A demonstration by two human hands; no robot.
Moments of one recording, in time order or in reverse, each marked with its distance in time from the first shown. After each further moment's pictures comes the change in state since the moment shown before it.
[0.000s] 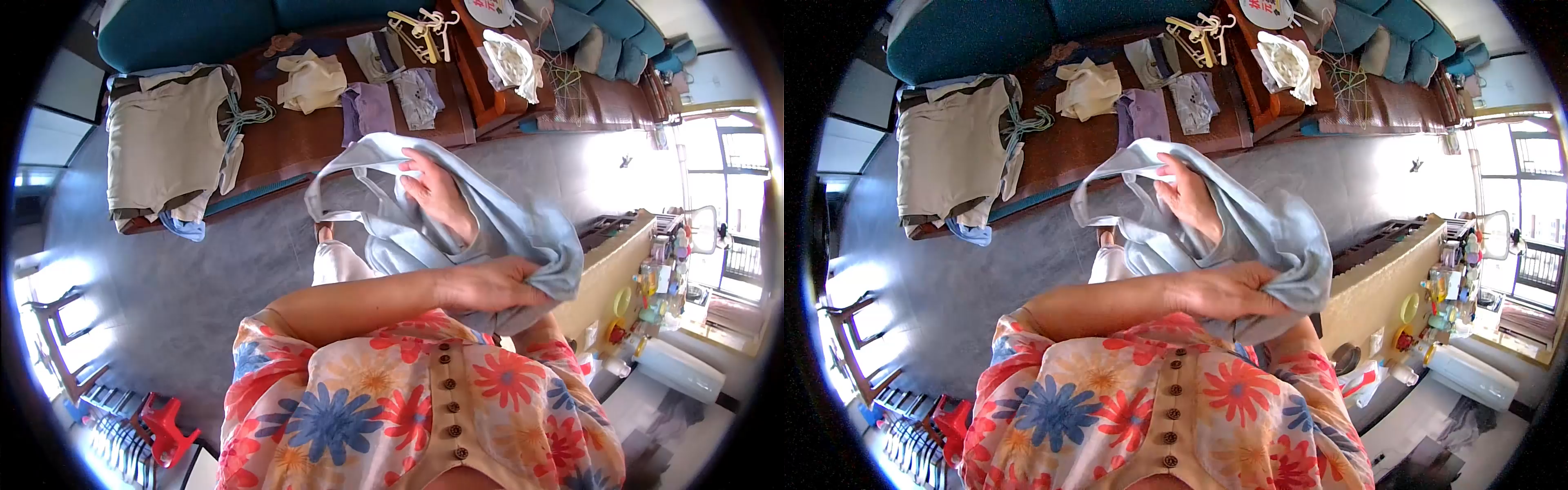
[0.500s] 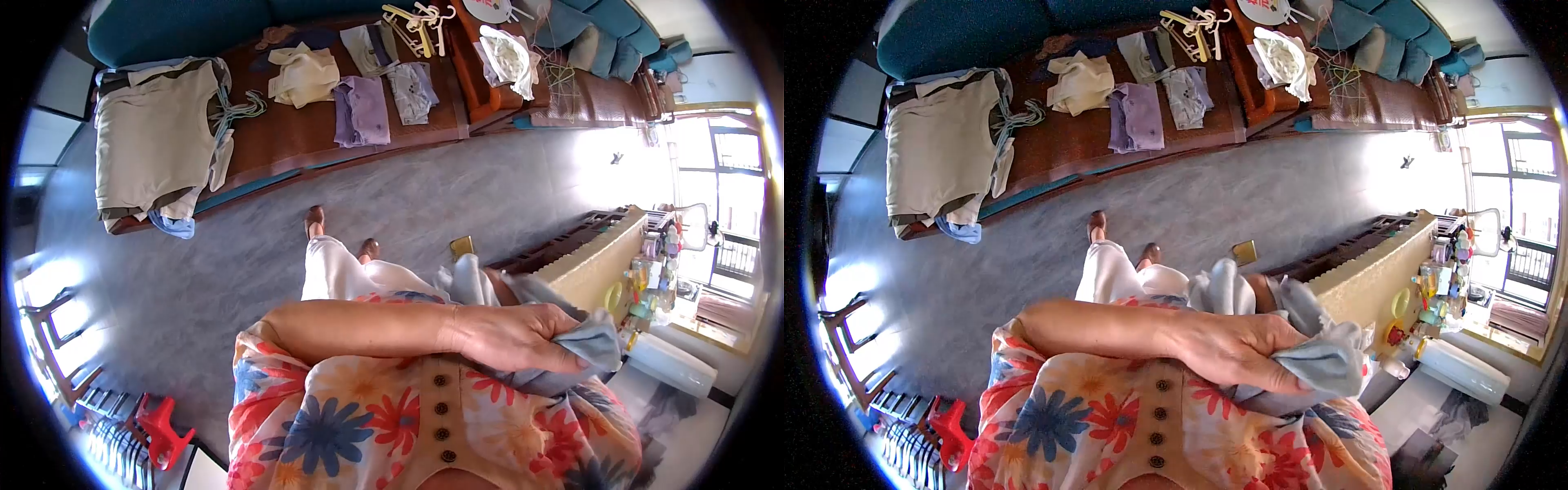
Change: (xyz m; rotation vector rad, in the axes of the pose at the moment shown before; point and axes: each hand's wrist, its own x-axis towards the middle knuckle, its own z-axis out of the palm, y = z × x) left_hand -0.019 0.032 0.040 -0.353 -0.326 0.232; right_hand -0.136 0.123 -0.056 -0.532 -0.407 0.923
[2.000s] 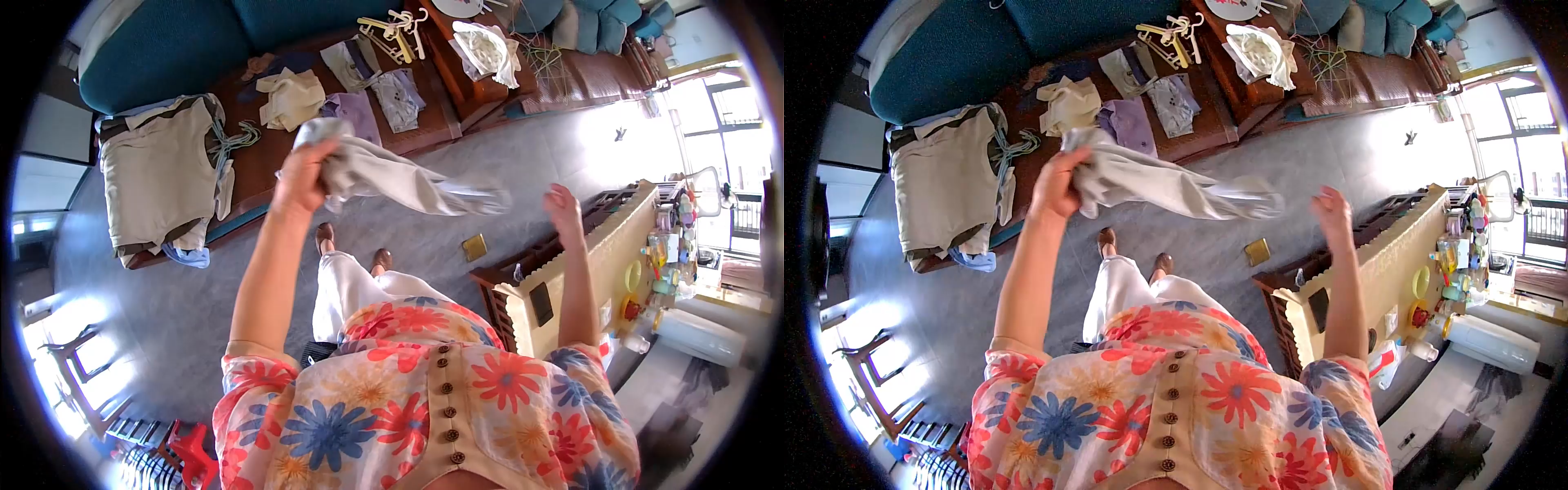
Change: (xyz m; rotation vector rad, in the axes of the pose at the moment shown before) left_hand -0.150 0.048 -0.170 -0.022 1.312 0.355; right_hand -0.080 0.082 -0.122 0.614 0.953 -0.227
